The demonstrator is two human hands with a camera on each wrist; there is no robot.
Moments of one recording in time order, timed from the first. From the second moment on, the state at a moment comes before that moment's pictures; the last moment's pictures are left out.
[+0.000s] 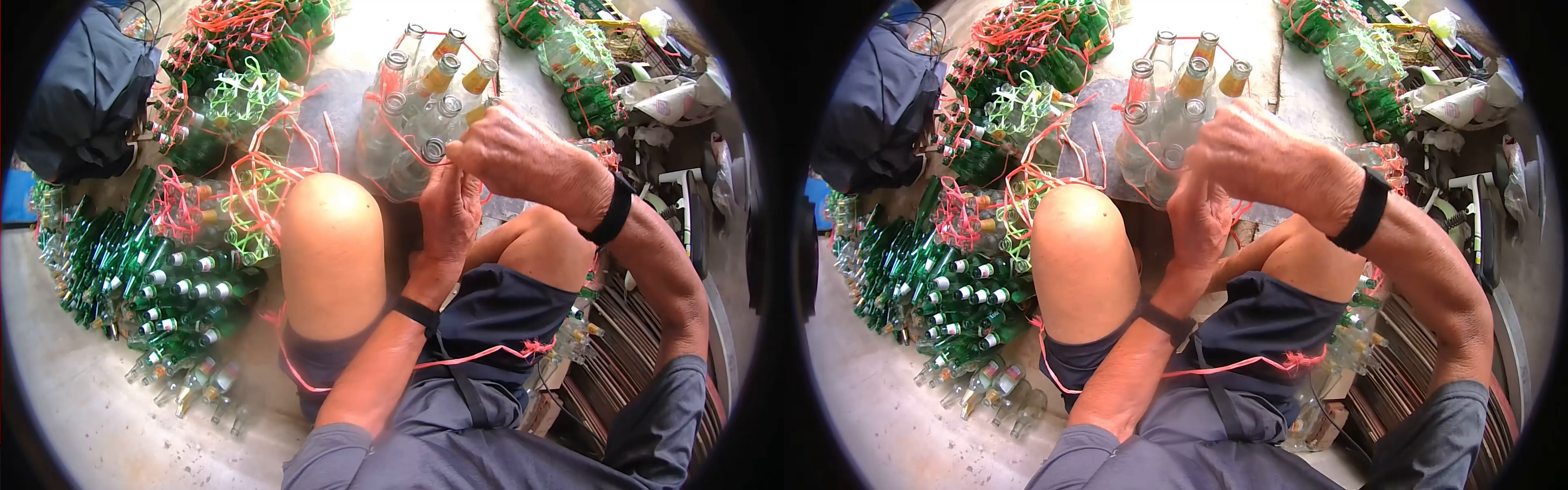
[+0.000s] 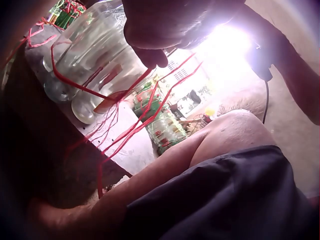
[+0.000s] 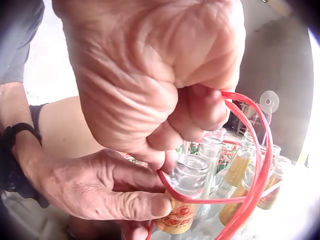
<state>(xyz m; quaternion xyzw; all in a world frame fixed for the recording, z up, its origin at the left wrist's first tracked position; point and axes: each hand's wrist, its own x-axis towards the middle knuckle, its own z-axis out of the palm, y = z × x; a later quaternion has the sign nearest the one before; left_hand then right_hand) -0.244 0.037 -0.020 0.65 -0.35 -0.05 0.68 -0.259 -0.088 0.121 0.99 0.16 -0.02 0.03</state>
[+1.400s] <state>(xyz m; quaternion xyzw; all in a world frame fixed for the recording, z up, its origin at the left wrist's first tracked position) -0.241 0.036 -0.019 0.65 -0.34 -0.09 0.67 -0.314 -0.096 0.071 0.95 -0.19 0.21 -0.16</state>
